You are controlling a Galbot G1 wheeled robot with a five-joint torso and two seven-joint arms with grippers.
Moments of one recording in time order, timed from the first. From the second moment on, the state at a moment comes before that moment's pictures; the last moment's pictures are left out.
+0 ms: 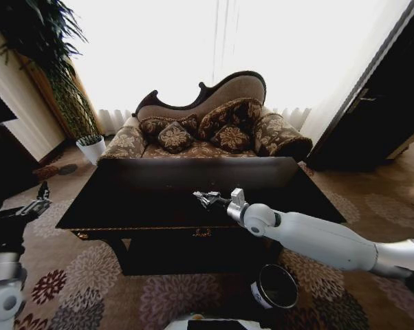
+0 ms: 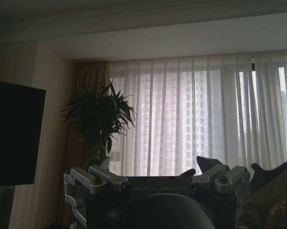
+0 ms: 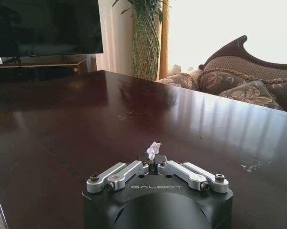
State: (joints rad) left arm 1.59 -1.29 -1.32 -2.24 -0.70 0.04 0.13; right arm -0.13 0.64 -0.84 1.92 1.13 -0.12 0.18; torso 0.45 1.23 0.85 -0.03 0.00
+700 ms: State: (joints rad) left arm 1.55 -1.27 -1.24 -2.21 -0.72 0.05 0.13; right arm -0.94 0.42 0.08 2.21 1.18 -0.14 0.17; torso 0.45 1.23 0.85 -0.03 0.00
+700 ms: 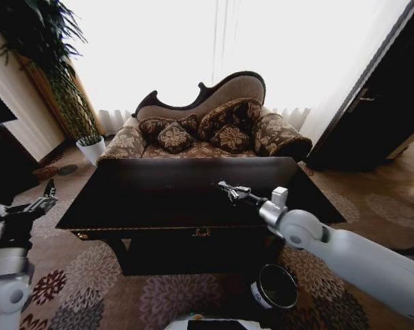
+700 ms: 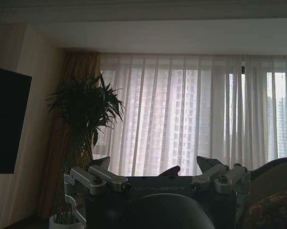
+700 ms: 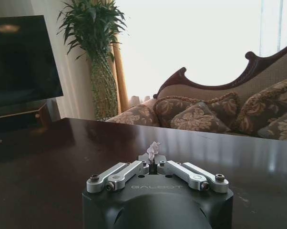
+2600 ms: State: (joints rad) left arm 1.48 -1.21 -0.97 -2.20 -0.71 0.06 0.14; right arm -2.12 1.37 0.77 2.25 0.57 0.17 -0.06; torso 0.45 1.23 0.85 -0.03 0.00
